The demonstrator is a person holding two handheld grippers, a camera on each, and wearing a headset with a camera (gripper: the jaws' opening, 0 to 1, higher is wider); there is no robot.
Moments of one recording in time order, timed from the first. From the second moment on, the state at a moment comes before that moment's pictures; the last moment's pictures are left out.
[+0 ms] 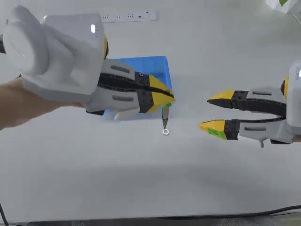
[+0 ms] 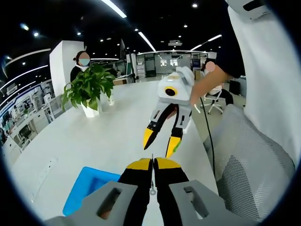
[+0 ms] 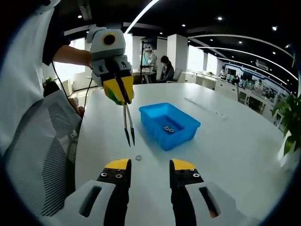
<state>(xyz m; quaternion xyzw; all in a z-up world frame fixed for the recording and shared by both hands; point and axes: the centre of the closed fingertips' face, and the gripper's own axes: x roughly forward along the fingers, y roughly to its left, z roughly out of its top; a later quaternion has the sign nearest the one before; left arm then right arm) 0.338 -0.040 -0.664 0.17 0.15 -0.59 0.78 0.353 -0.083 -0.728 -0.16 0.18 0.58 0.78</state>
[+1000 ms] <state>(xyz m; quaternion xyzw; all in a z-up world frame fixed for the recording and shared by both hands) 0.346 -0.048 -0.696 0.17 0.17 -0.58 0.78 0.347 -0.092 -0.745 -0.14 0.21 0.58 0.78</state>
